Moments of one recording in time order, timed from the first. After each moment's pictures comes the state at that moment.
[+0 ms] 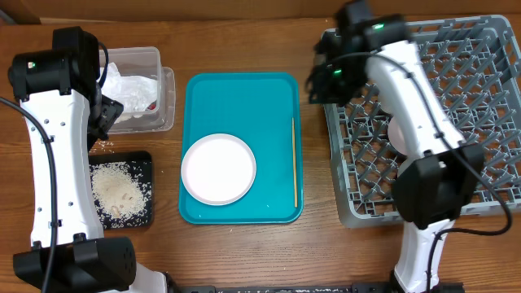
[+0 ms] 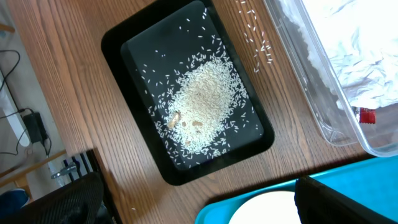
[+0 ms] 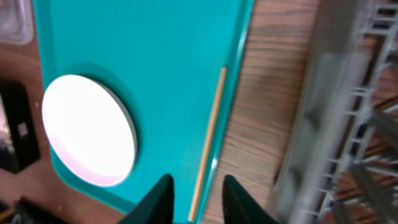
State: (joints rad) left arm 0.16 1.71 1.88 -1.68 -0.39 -1.02; right arm 0.31 2.12 2.10 -1.38 -0.30 0.18
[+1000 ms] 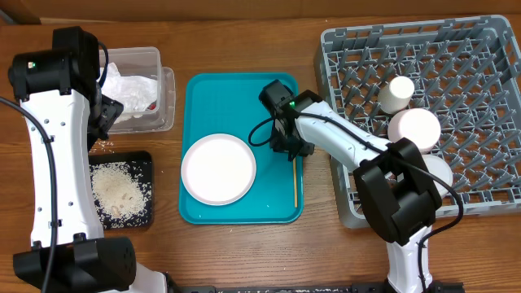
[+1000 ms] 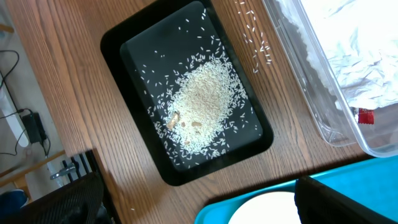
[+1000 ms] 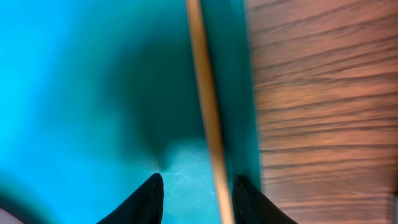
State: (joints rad) left arm 0.16 1.71 1.88 -1.68 -0.39 -1.02; right arm 0.59 2.12 1.54 -0.90 0.06 0.77
